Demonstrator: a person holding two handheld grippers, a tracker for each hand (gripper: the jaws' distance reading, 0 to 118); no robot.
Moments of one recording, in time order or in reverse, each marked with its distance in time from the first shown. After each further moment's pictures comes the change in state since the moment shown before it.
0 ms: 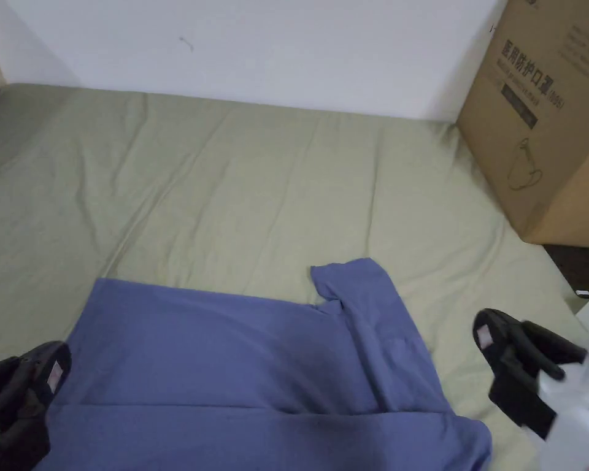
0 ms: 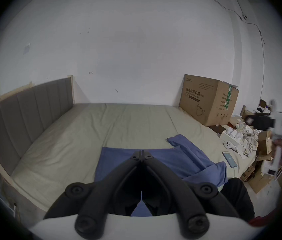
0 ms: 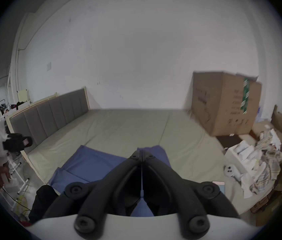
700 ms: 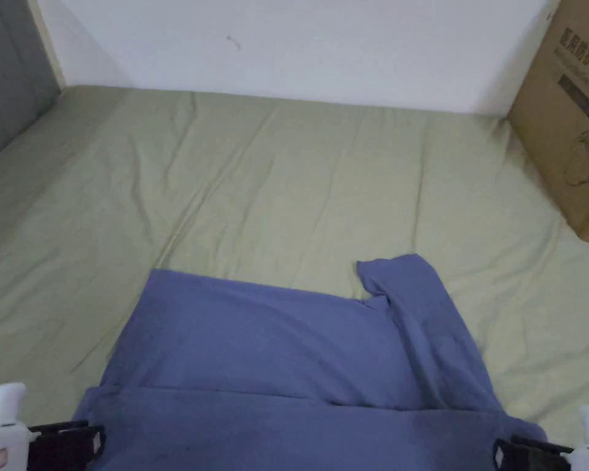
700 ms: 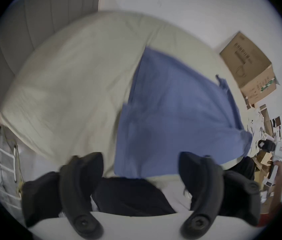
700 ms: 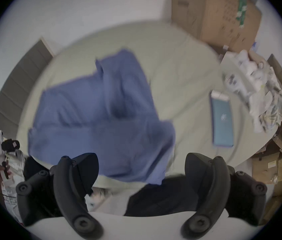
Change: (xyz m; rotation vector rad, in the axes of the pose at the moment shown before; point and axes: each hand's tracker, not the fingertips) left arm -0.143 -0.090 -0.065 -0.596 0.143 0.268; right arm 0.074 -0.107 -0.048 -0.554 -0.162 -0.214
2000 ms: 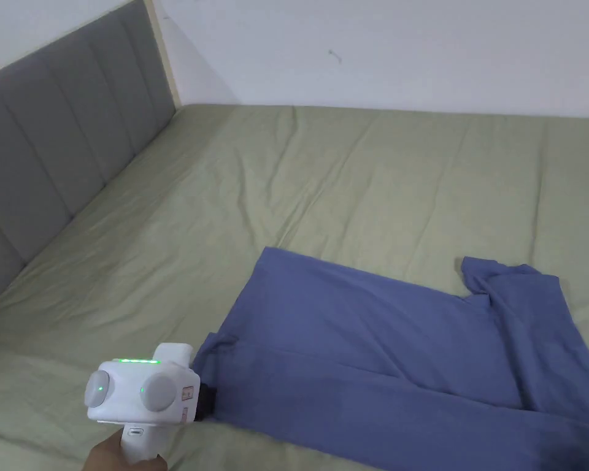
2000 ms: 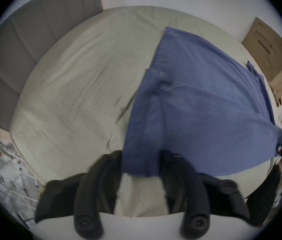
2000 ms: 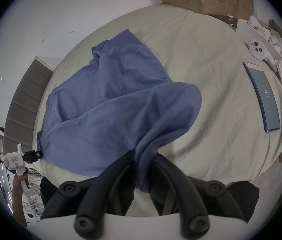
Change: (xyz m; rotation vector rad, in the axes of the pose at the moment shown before) left arm 0.005 0.045 -0.108 -0.156 0.243 -0.103; right arm -0.034 -0.008 -0.095 -0.146 0.131 -0.196
